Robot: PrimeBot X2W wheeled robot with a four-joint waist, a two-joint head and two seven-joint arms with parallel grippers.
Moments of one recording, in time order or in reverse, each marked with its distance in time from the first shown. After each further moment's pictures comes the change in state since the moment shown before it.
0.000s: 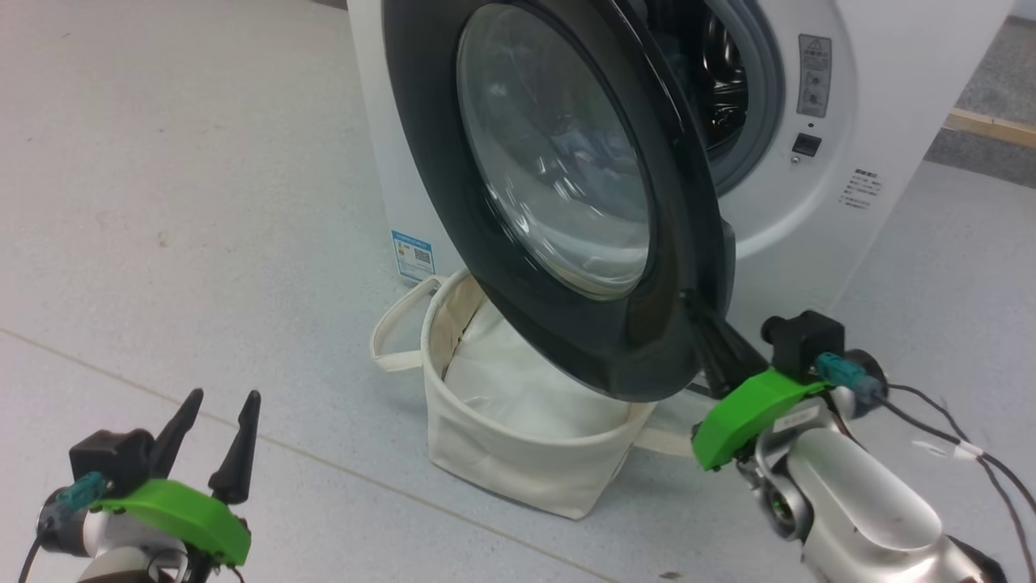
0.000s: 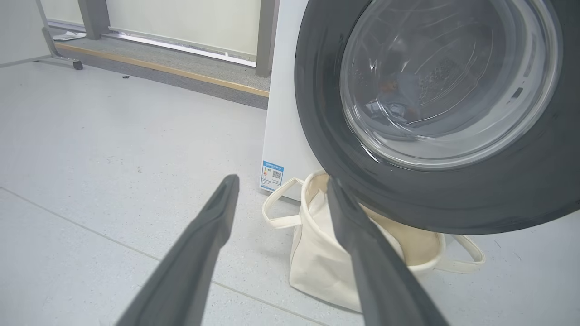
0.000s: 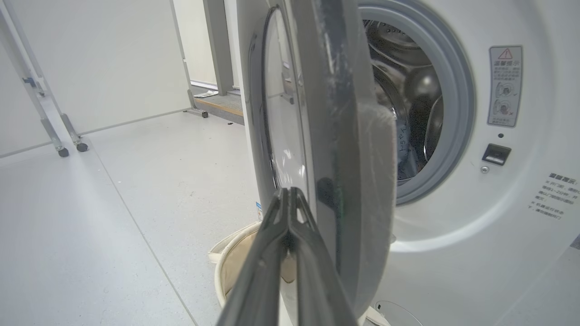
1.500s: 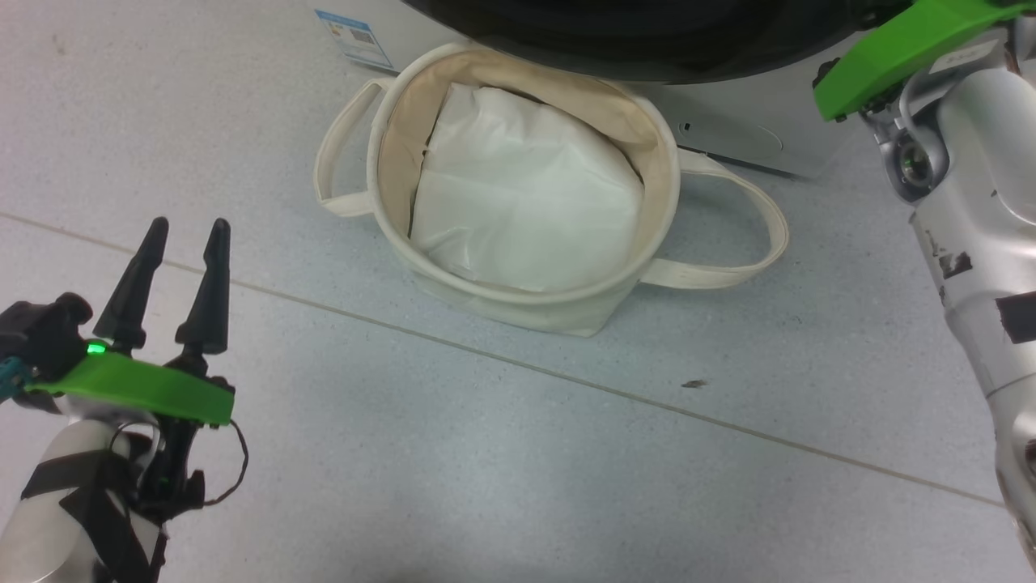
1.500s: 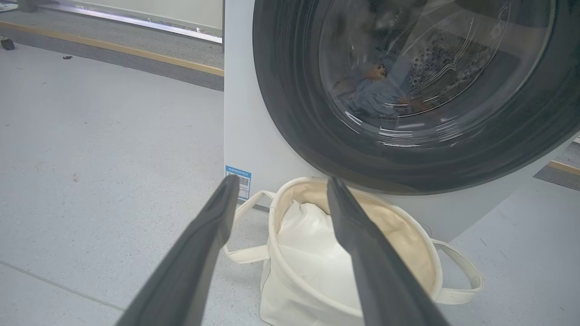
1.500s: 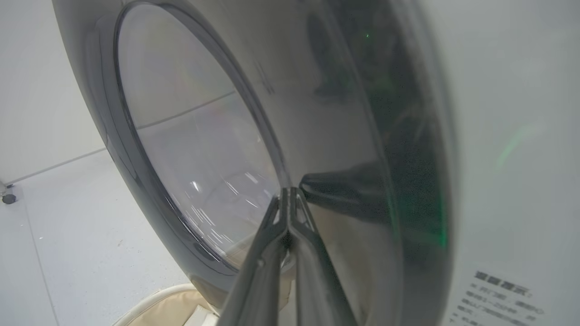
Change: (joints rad) left arm -0.158 0.010 0.042 -0.217 -0.133 0.000 0.000; right arm -0.652 -0.034 -0.219 0.306 -0.109 0.001 0.000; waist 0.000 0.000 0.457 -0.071
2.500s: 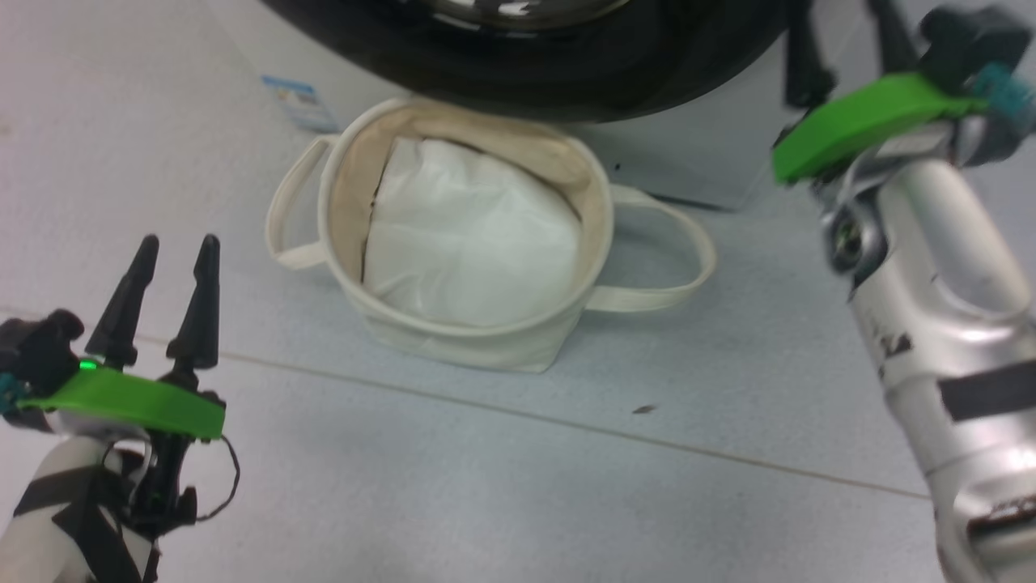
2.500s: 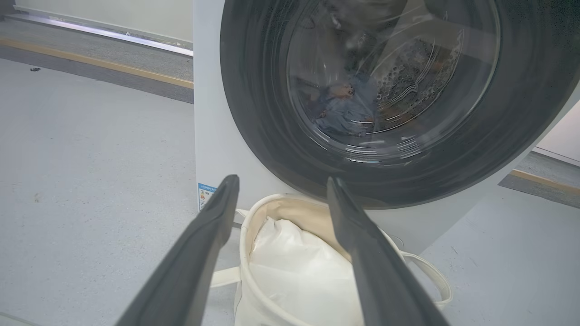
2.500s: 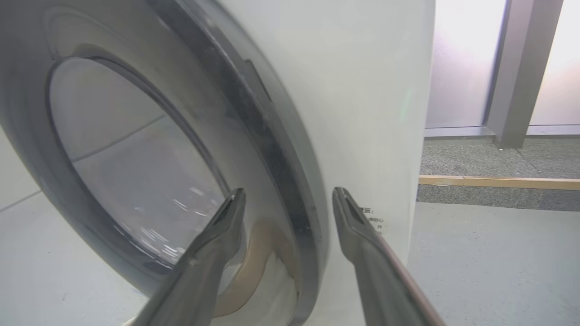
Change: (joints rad) left arm 0.019 0.007 0.014 0.007 -0.007 0.000 0.000; right arm 0.167 0.087 -0.093 -0.099 0.016 -0.001 0.000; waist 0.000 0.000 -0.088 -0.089
